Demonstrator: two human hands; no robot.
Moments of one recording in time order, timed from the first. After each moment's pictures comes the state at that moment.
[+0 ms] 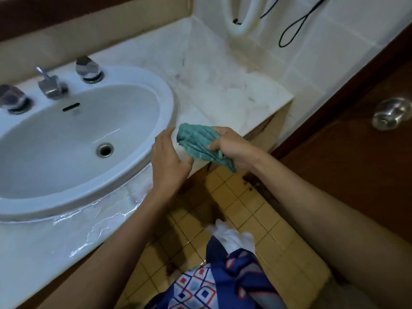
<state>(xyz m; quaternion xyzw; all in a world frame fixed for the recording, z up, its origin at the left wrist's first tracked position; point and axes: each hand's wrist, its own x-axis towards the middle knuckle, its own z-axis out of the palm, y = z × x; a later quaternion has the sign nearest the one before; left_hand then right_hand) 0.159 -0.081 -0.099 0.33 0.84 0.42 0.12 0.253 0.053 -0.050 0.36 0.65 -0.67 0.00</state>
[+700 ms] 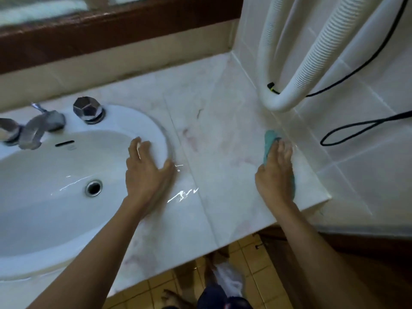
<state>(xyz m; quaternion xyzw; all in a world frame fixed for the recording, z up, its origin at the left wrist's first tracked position) 0.032 0.072 -0.123 0.14 0.95 0.27 0.06 0.191 0.299 -0.131 0.43 0.88 -0.20 -0.06</state>
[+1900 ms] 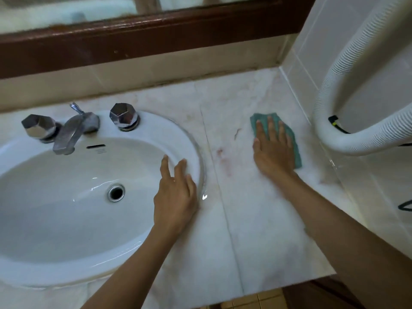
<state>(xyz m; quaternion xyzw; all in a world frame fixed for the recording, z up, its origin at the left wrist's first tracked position) 0.025 0.074 -0.127 0.10 0.96 0.26 0.09 0.025 0.340 -0.162 0.27 0.96 -0.08 0.03</state>
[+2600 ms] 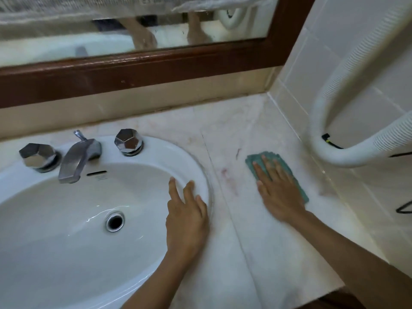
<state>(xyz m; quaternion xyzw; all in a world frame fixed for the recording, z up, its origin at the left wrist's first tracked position) 0.023 0.072 -0.122 0.11 0.94 0.31 0.12 0.085 0.316 -0.163 0.19 0.98 -0.06 0.04</state>
